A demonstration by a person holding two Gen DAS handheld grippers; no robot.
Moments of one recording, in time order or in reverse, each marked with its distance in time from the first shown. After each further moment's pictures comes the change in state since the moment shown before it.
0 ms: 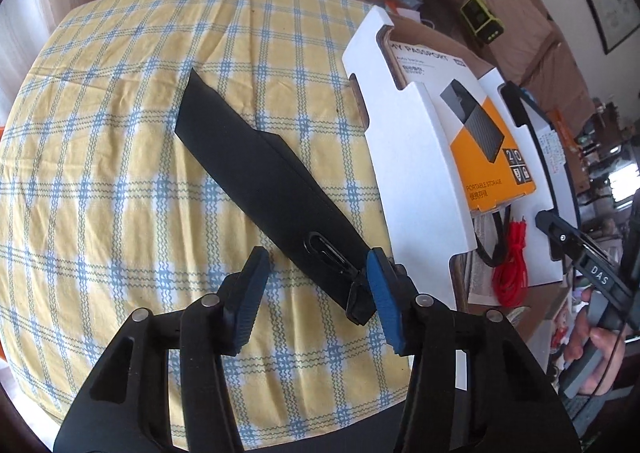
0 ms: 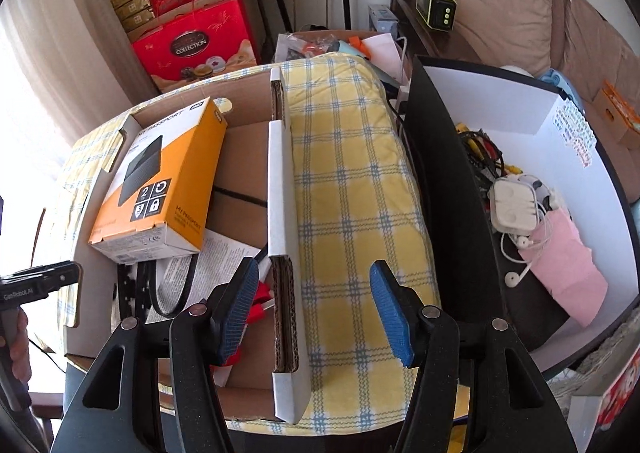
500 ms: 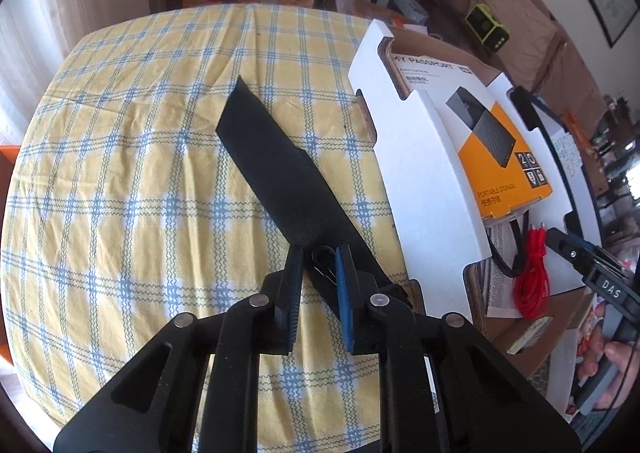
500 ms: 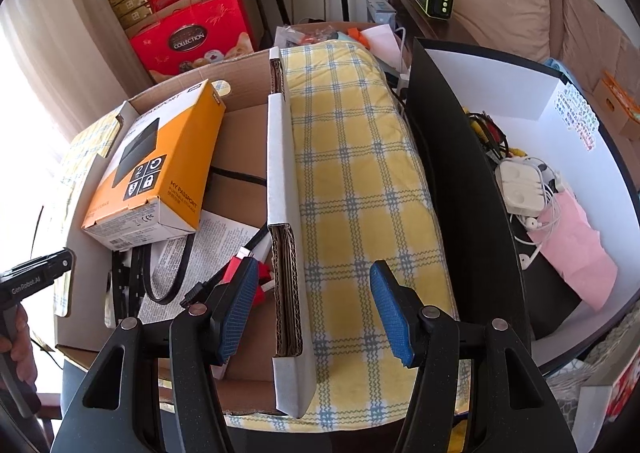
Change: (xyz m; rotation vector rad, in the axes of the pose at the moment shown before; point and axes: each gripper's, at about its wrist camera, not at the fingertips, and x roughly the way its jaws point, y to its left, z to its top) left arm -0.001 -0.002 -0.003 0.038 -0.101 0.081; right arm 0.009 0.000 -0.013 0.021 0.010 0.003
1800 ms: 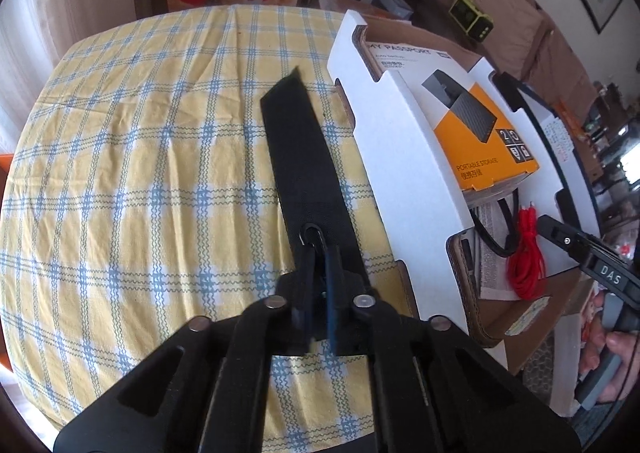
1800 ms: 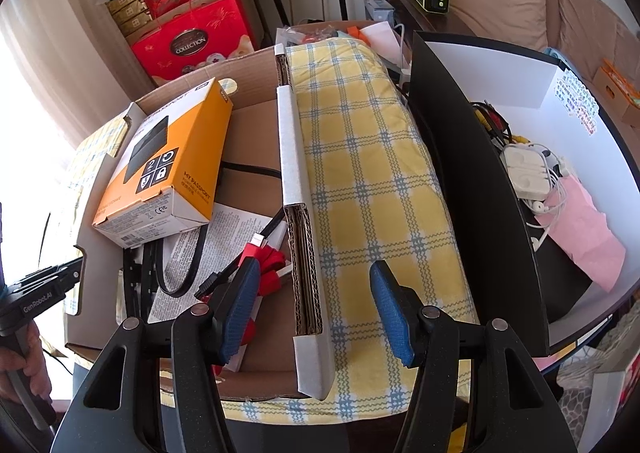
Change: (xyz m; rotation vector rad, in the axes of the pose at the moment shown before) left arm 0.002 -0.011 -0.016 0.050 0.007 -0.021; right arm -0.002 0.002 -0.009 0.033 -0.004 0.025
